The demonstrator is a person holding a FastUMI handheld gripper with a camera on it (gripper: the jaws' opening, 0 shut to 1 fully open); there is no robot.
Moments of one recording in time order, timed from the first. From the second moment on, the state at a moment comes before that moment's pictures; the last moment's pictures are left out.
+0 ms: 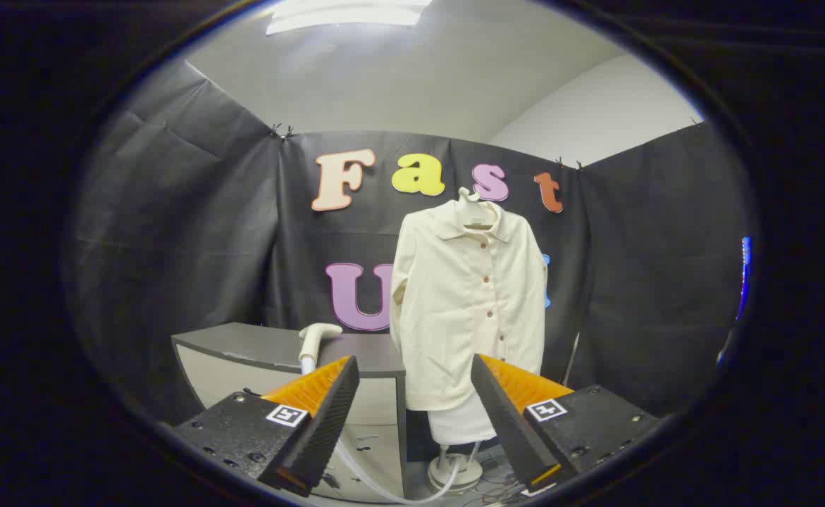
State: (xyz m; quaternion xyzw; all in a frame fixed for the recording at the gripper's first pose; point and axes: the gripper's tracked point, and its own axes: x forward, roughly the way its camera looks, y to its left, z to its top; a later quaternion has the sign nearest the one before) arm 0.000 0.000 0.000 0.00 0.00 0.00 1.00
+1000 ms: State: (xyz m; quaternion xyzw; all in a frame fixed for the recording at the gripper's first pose) arm 0.037 0.016 -0.022 0.00 0.02 0.01 1.00
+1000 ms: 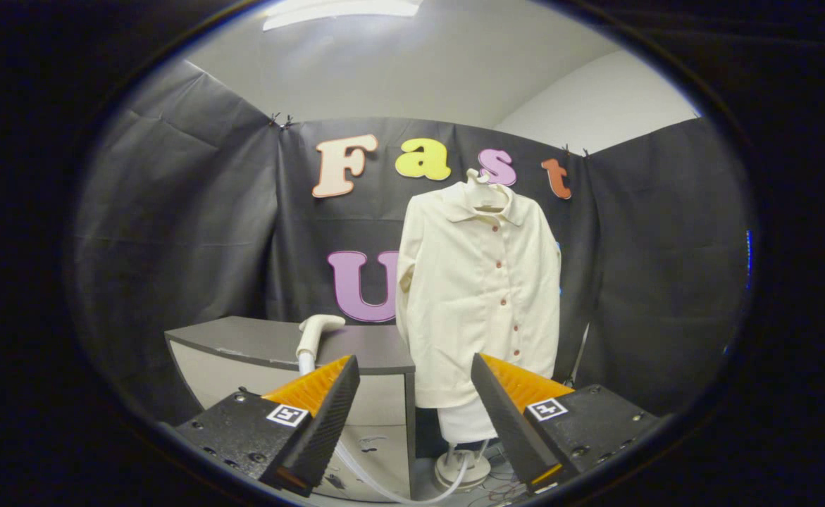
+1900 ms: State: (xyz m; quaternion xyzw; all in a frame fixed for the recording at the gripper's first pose) arm 0.221 0.130 -0.057 0.07 0.17 0.11 0.98
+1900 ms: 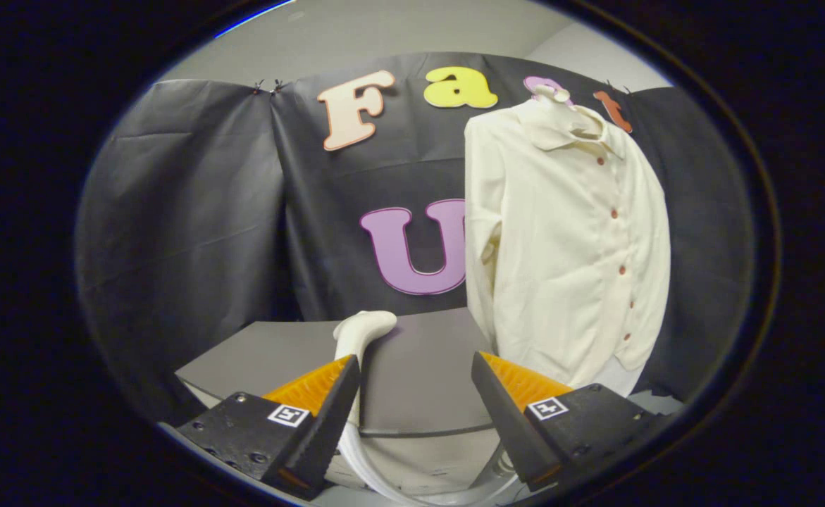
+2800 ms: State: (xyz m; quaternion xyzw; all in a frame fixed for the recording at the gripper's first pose) arm 0.288 0.243 -0.136 -0.01 0.38 0.17 0.91
